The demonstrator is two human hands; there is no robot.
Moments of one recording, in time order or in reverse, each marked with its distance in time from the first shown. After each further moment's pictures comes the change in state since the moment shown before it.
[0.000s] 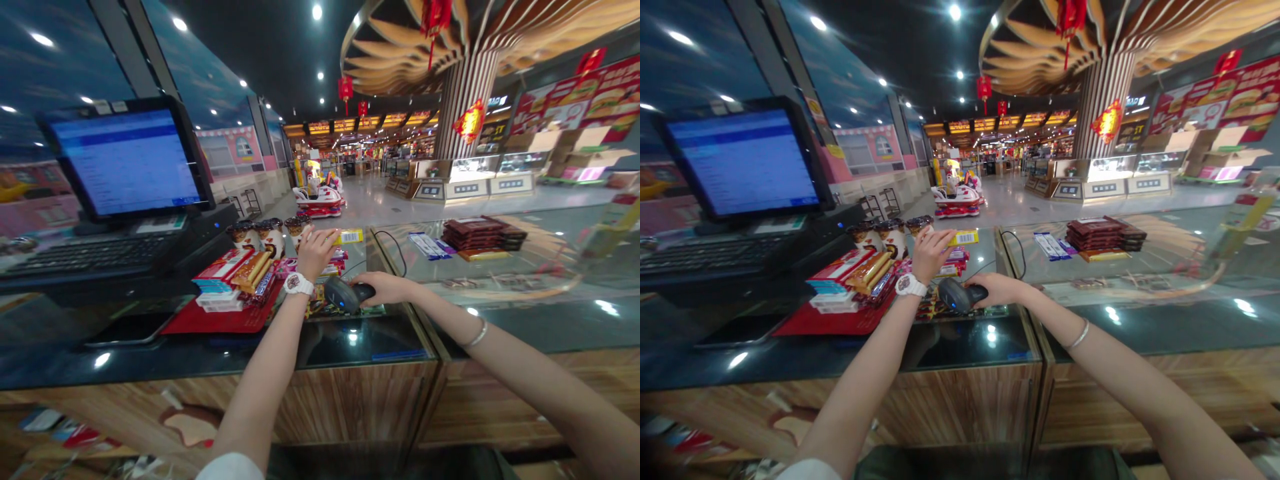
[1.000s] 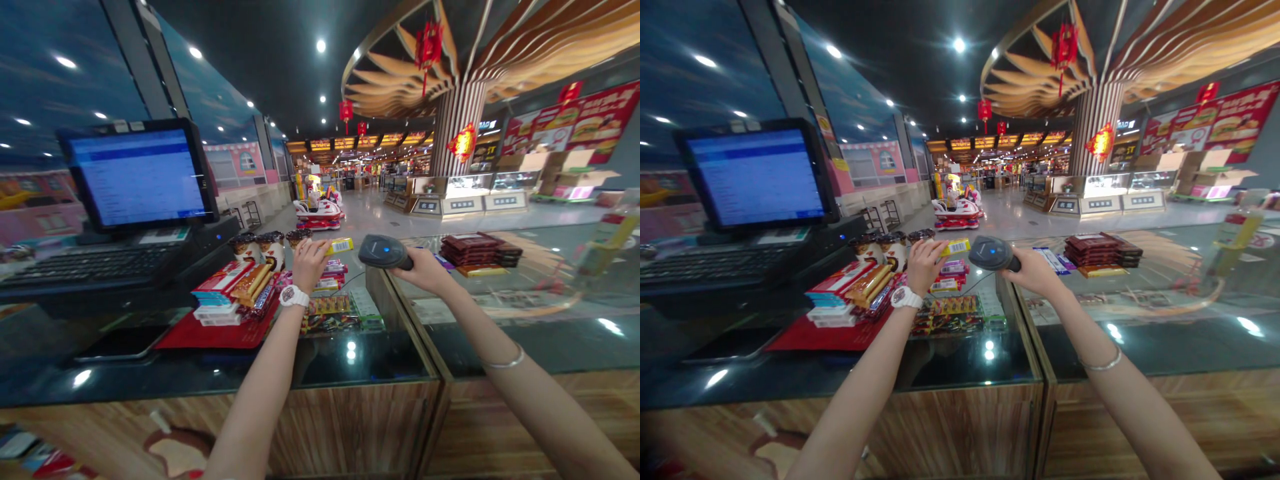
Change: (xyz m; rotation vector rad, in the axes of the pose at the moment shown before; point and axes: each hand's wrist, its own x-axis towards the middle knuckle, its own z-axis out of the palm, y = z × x) left_hand -0.004 -0.014 0.000 0.055 0.101 -0.073; right_hand -0.036 -0.004 -0.072 -0.264 0.575 0.241
